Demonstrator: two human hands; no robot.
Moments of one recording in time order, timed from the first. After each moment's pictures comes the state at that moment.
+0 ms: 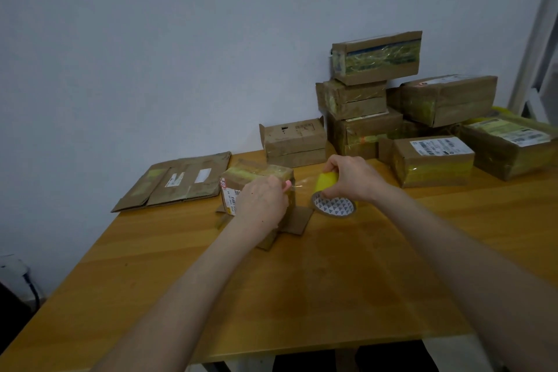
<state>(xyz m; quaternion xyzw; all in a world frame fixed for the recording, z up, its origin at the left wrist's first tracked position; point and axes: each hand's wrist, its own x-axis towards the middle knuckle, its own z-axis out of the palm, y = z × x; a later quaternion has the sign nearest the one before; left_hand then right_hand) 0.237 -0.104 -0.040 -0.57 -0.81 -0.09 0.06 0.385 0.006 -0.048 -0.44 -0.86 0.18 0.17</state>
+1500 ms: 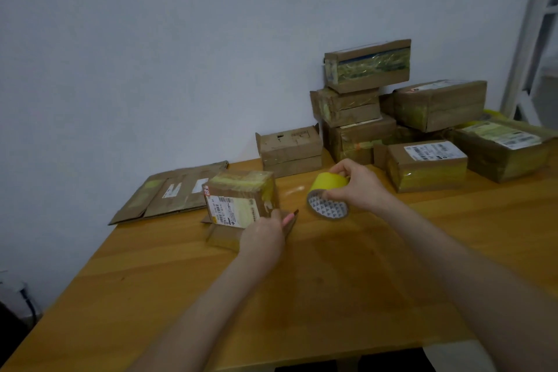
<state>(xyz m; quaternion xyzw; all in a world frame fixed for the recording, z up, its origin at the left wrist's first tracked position) 0.236 -0.108 -0.095 -0.59 -0.81 -0.02 0.06 0.401 0.012 -0.065 -0.44 -0.78 0.32 0.30</state>
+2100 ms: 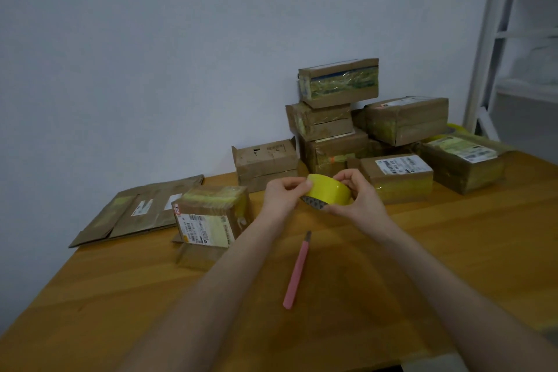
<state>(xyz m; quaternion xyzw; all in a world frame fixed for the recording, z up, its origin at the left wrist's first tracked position) 0.287 -0.025 -0.051 -0.49 -0.65 -0.51 -0.29 0.447 0.013 -0.082 -0.36 -0.73 0.36 0.45</state>
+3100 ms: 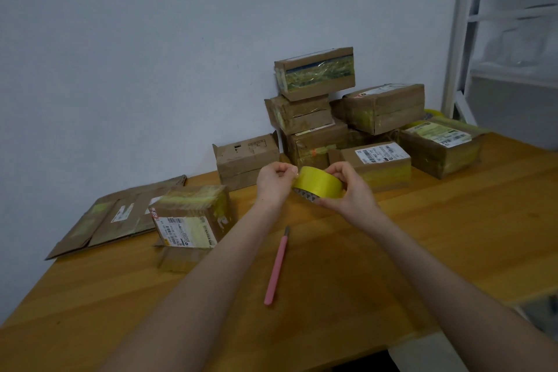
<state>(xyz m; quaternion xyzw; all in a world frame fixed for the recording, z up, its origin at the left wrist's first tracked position) 0.316 -0.001 -0.043 -0.48 -0.68 -0.51 -0.22 0.465 0.018 -0.088 -0.40 -0.73 0.32 0.45</state>
